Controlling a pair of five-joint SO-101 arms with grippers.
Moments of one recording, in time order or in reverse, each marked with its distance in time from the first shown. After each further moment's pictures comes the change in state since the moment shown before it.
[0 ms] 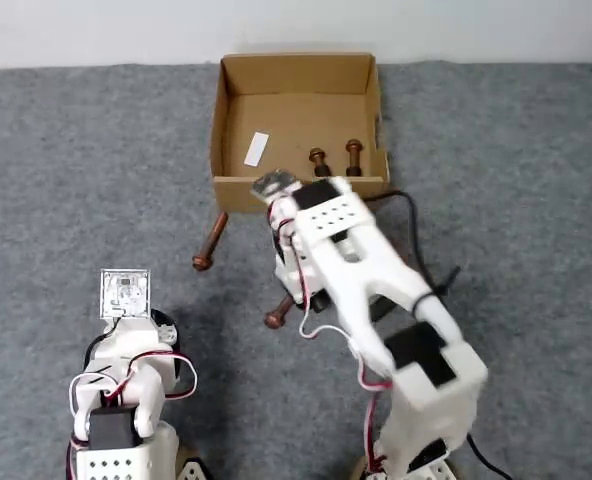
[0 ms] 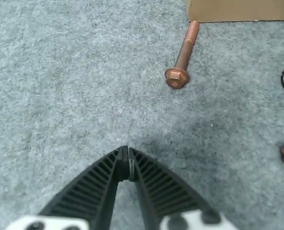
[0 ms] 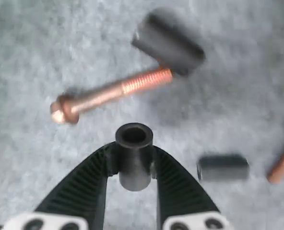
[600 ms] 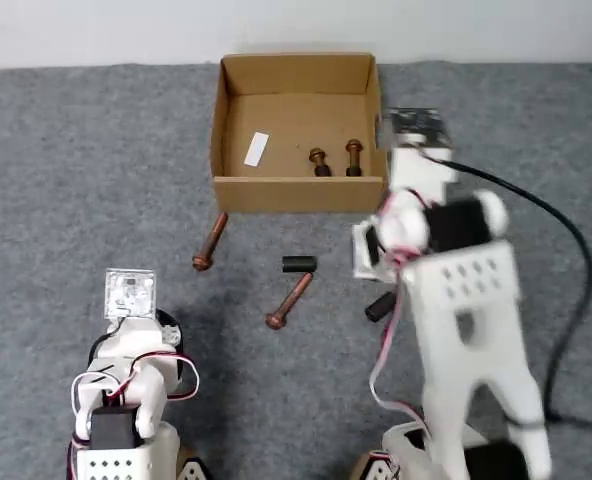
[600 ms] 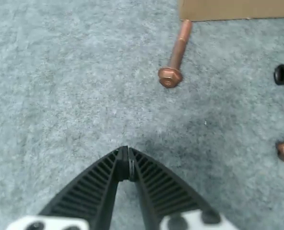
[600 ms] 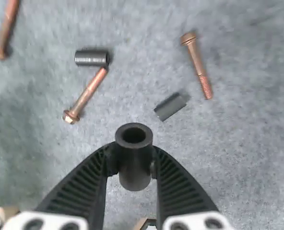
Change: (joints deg) left arm 1.7 0.0 -0.6 0.4 -2.0; right arm 14.6 -38.9 2.5 13.1 -19.3
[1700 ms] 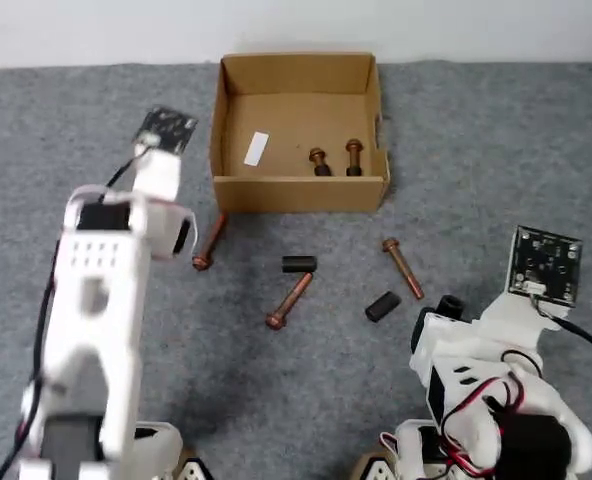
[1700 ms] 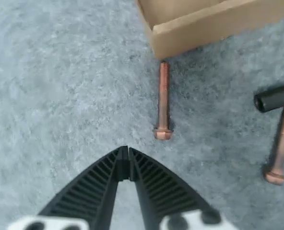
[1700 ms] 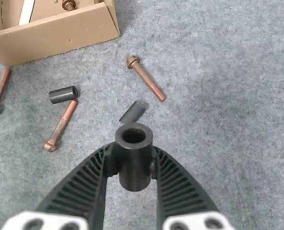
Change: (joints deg) left arm 3.6 92.0 -77.4 6.5 -13.5; right arm 13.9 -46.7 26.4 0.0 -0.9
